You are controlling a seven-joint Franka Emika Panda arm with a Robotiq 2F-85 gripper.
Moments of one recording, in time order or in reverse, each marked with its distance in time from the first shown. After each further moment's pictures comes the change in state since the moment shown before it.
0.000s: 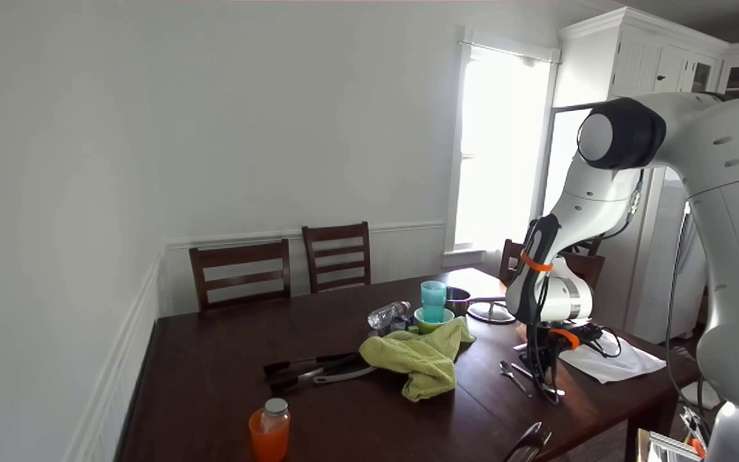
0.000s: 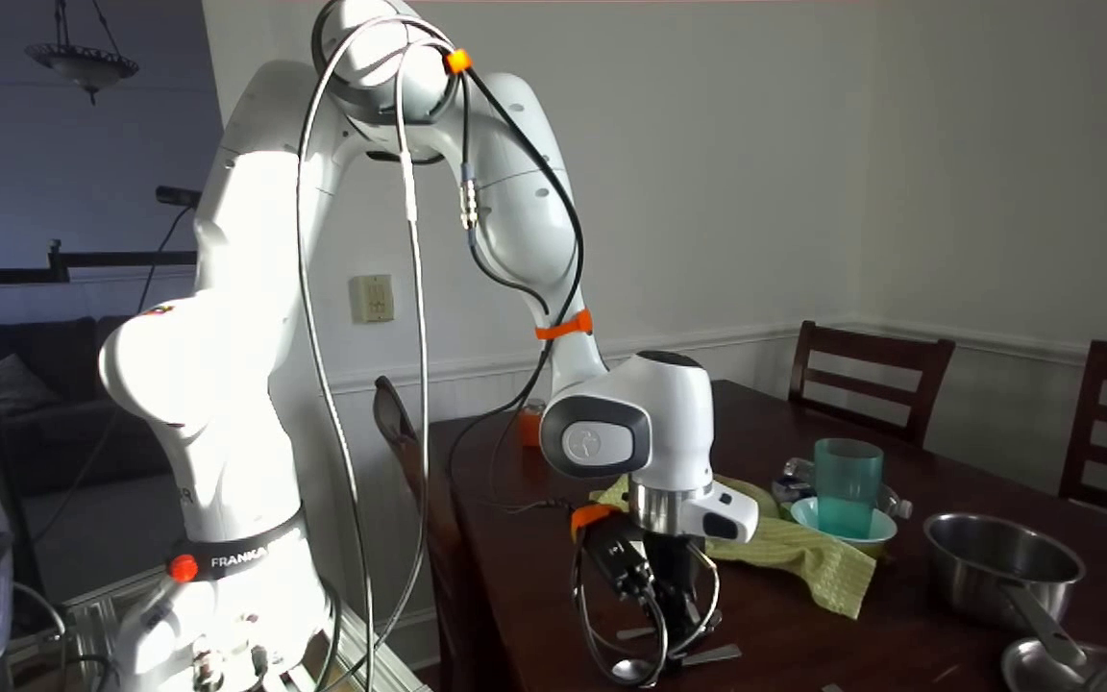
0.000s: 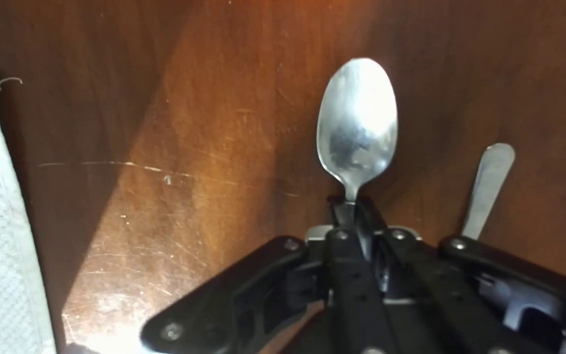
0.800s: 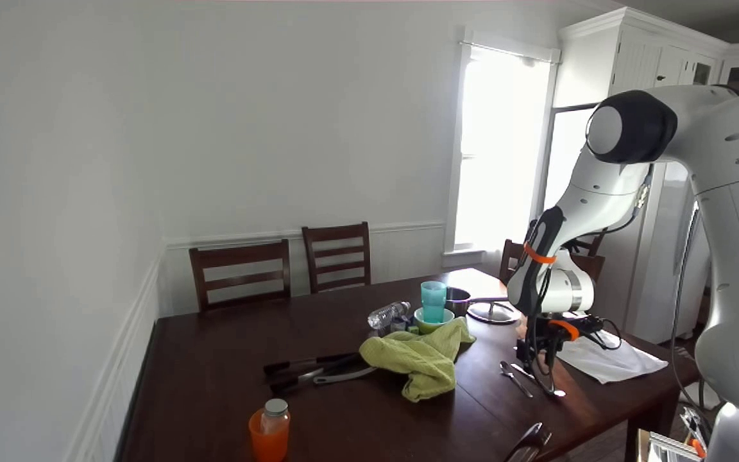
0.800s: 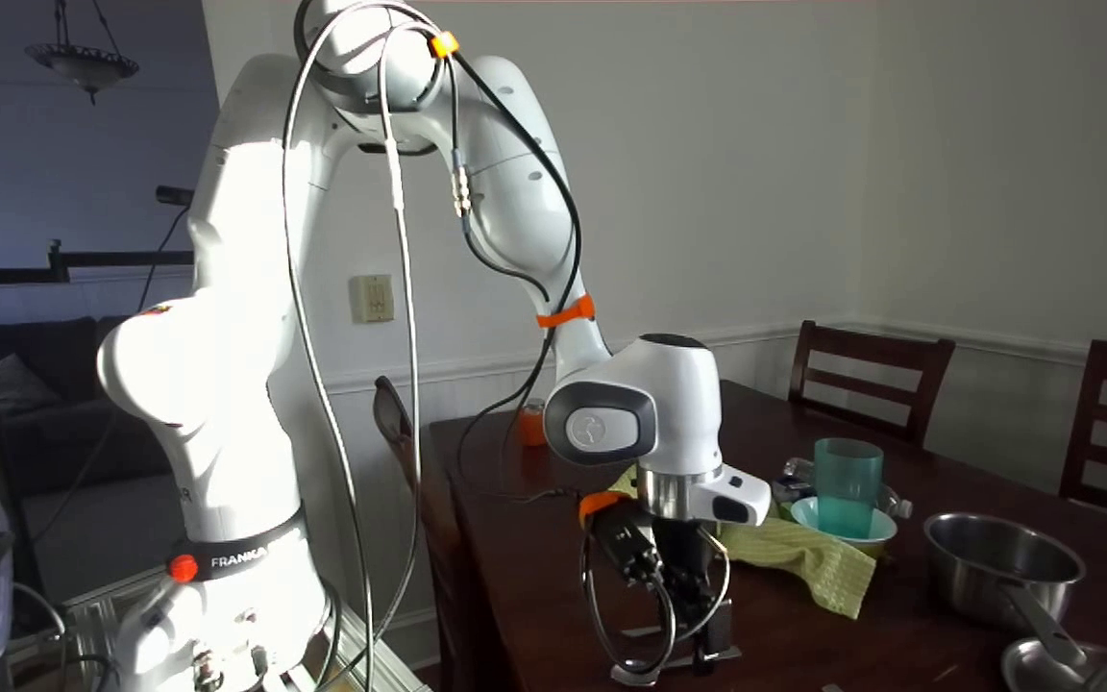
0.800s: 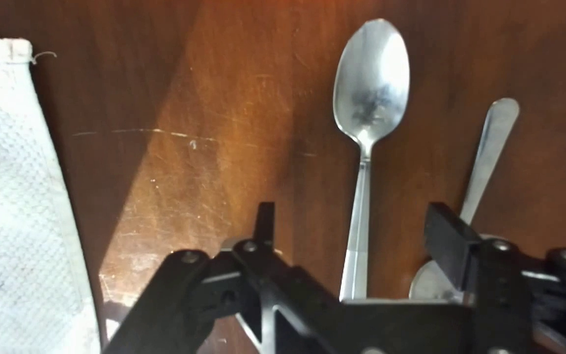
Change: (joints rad) arm -0.020 -0.044 0.003 0.005 0.003 -0.004 0.013
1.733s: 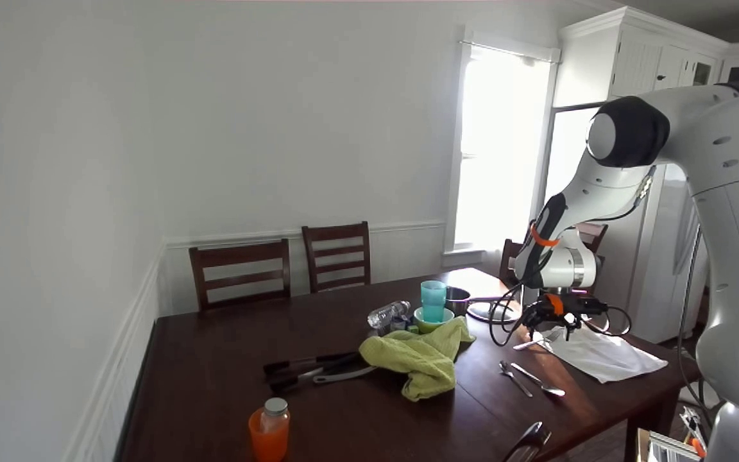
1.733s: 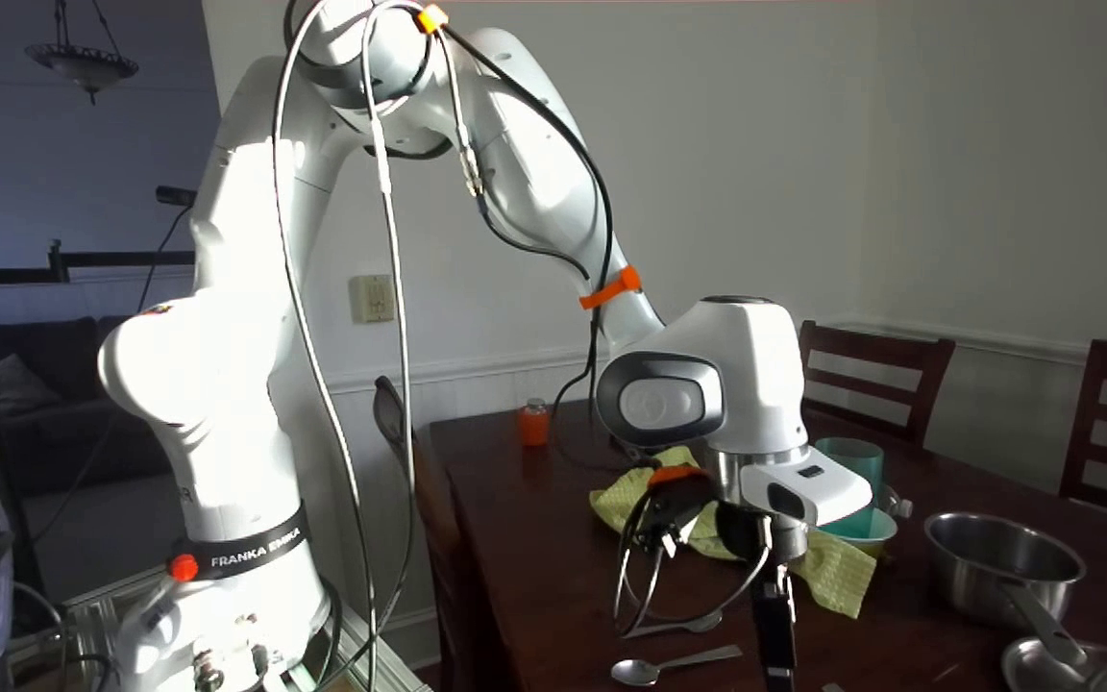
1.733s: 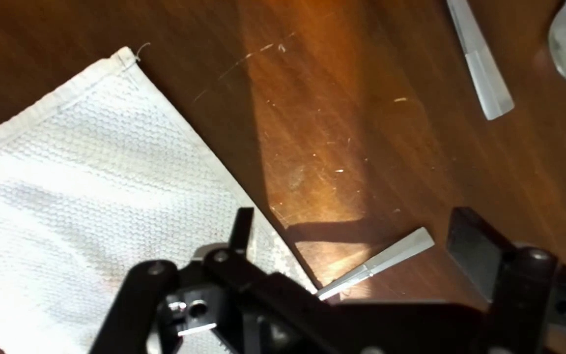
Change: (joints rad) arm 0.013 0.023 -0.131 0.176 0.043 -0.095 0.462
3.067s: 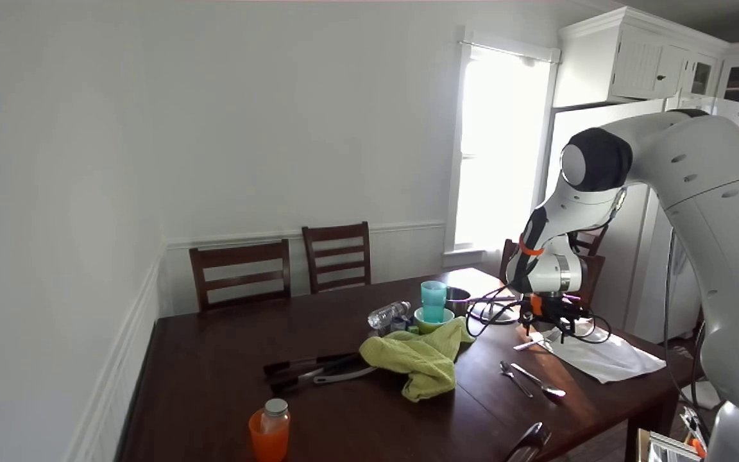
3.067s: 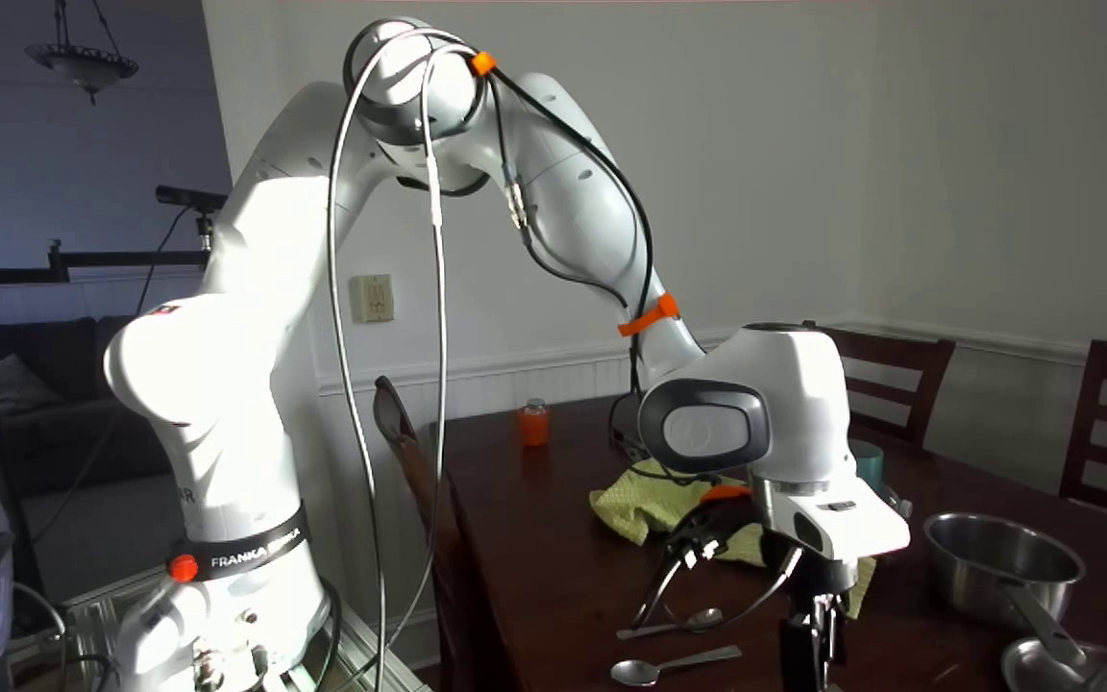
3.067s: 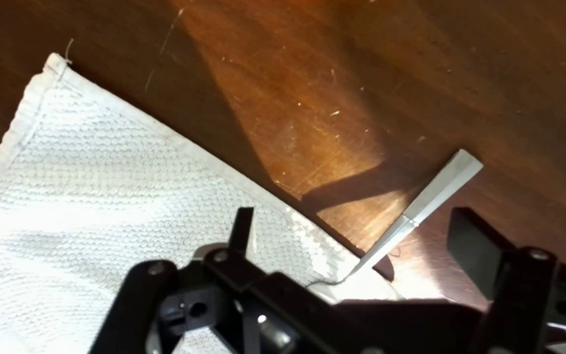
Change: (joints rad) arm 0.053 0.161 -0.061 0.161 0.085 -0.015 0.289
